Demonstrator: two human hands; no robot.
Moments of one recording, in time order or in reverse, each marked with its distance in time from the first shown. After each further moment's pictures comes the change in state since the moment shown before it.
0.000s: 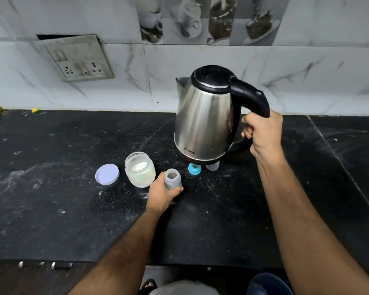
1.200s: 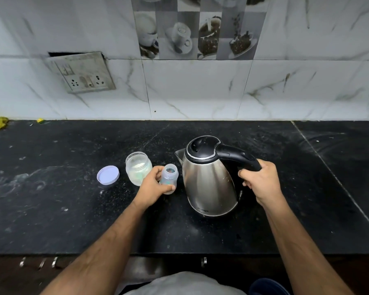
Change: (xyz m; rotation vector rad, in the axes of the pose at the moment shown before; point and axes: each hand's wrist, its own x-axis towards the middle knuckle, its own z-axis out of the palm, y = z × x) left_hand -0.018 0.020 -0.033 -0.149 -0.156 0.102; right_hand -0.103 0.036 -0.077 -0.316 -0.060 0.121
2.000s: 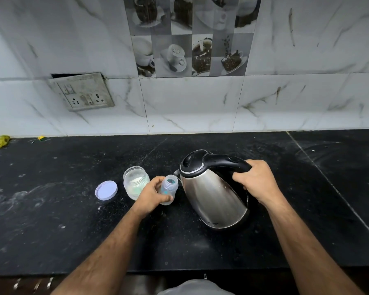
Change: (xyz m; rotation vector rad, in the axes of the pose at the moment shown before) left_hand 0.019 0.003 -0.003 -0.048 -0.109 -0.035; right_hand 0.019 -0.027 -0.009 -0.262 -0.100 -0.084
